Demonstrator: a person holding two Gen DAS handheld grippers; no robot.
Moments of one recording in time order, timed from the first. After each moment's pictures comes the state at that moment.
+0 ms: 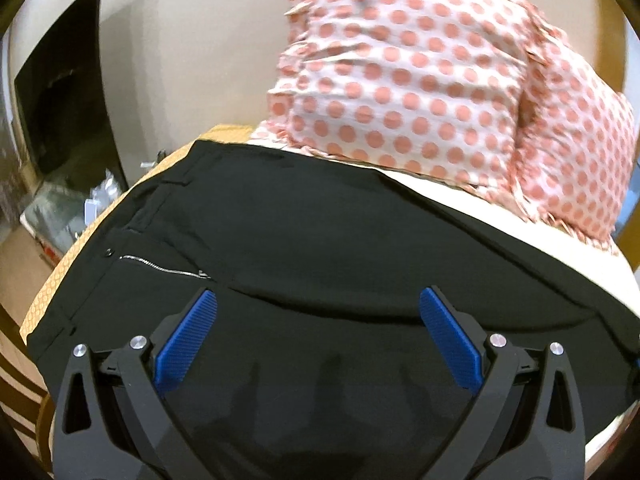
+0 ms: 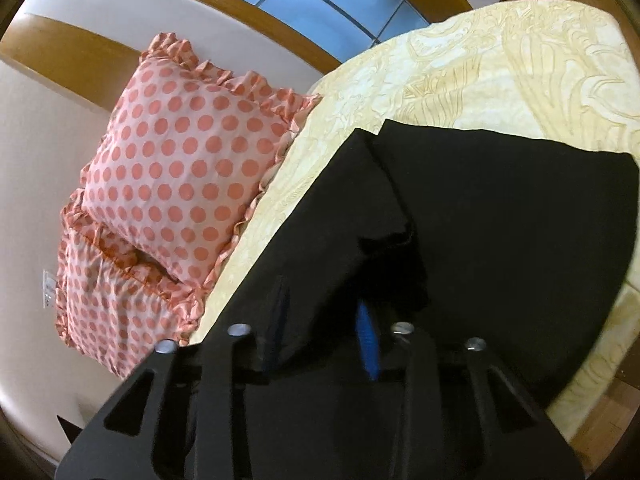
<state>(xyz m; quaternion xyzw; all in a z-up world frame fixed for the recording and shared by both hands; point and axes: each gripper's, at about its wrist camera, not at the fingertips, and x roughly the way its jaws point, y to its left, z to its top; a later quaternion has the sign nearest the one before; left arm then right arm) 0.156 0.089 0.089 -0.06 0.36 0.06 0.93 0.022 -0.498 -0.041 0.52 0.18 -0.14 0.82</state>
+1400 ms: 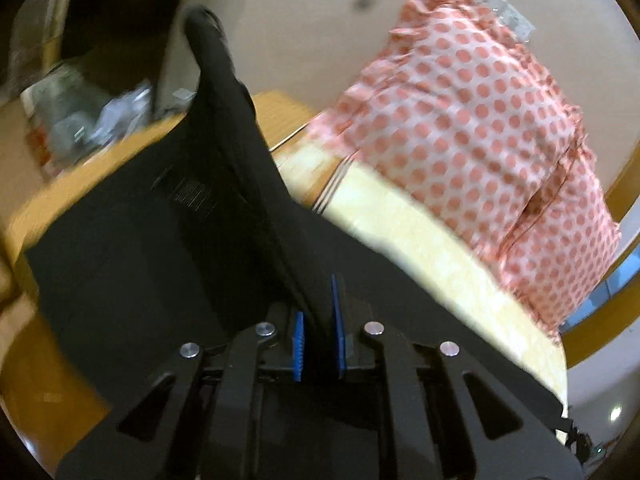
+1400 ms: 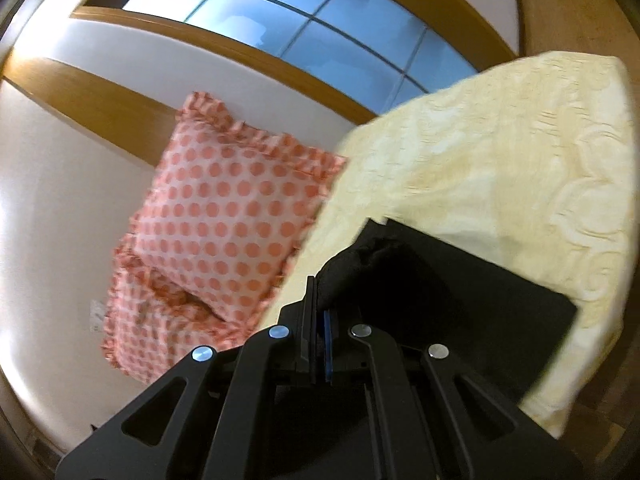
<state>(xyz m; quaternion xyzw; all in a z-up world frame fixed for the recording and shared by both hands) 0.081 0.184 0.075 -0.27 0.35 0.07 0.90 -0.024 -0.551 -0.046 0.53 0.08 -0.10 0.84</state>
